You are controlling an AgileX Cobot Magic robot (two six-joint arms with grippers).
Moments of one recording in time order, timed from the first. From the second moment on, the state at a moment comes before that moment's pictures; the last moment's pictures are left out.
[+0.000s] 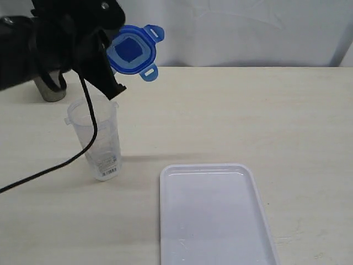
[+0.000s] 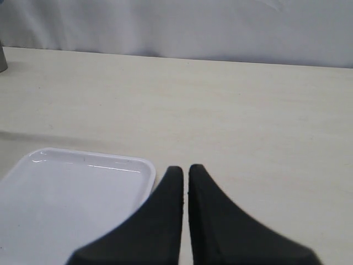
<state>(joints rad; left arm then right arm) -0.69 1.37 -0.93 -1.44 -0.33 2.11 0.18 0.00 0.00 0.07 0.35 -0.06</state>
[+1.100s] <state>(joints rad) 0.04 1.37 -1.11 -1.46 0.65 2.11 0.18 0.00 0.00 0.07 0.35 -0.06</state>
